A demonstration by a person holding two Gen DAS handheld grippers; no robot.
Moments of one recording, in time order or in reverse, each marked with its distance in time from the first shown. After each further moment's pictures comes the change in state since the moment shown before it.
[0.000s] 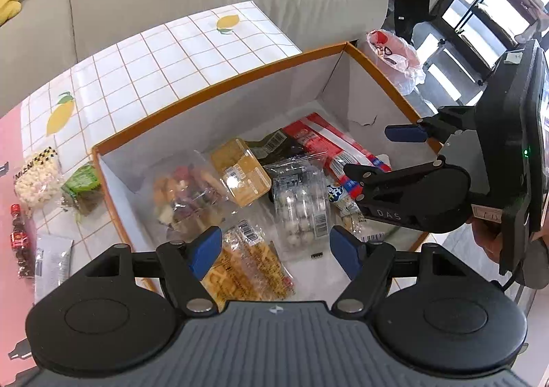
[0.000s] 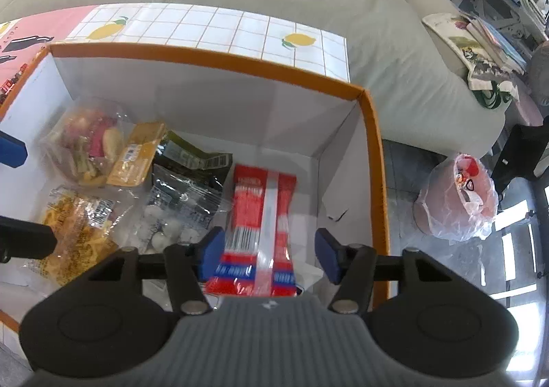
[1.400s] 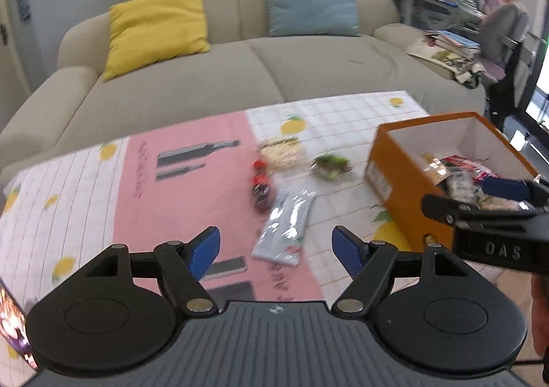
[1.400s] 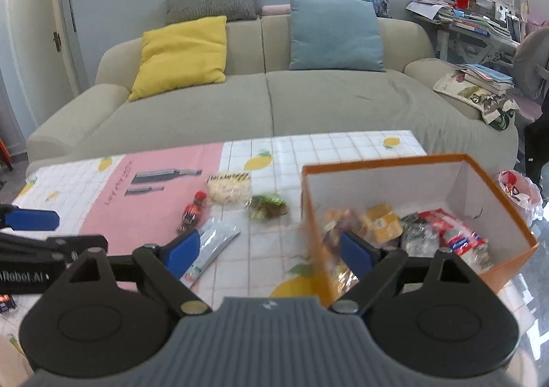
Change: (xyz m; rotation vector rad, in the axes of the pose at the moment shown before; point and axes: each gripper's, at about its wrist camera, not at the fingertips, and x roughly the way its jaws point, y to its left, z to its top) left arm -0.160 0.148 -0.207 -0.186 -0.390 0.352; right arm -0.157 0.240 -0.036 0.285 -0.439 0.122
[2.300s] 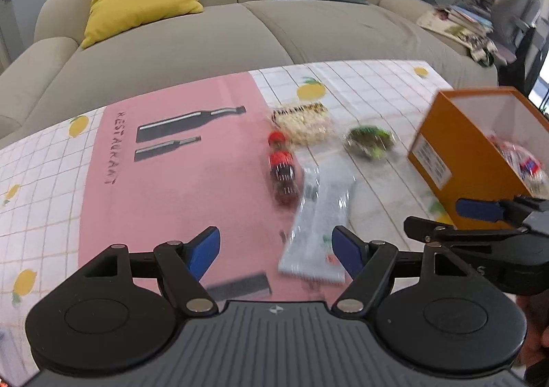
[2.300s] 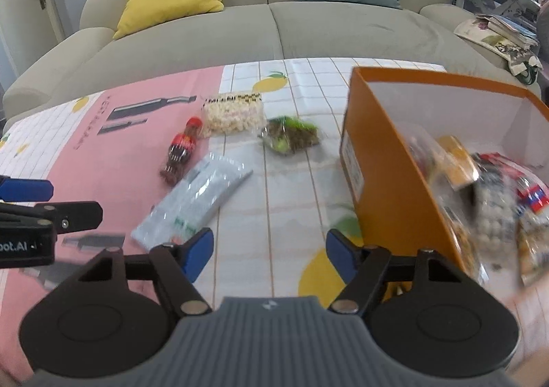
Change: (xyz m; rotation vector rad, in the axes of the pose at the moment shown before) left arm 0.114 0.044 0.007 0.009 0.081 -0.065; right arm 0.132 0.030 -0.030 0.009 0.189 -0.016
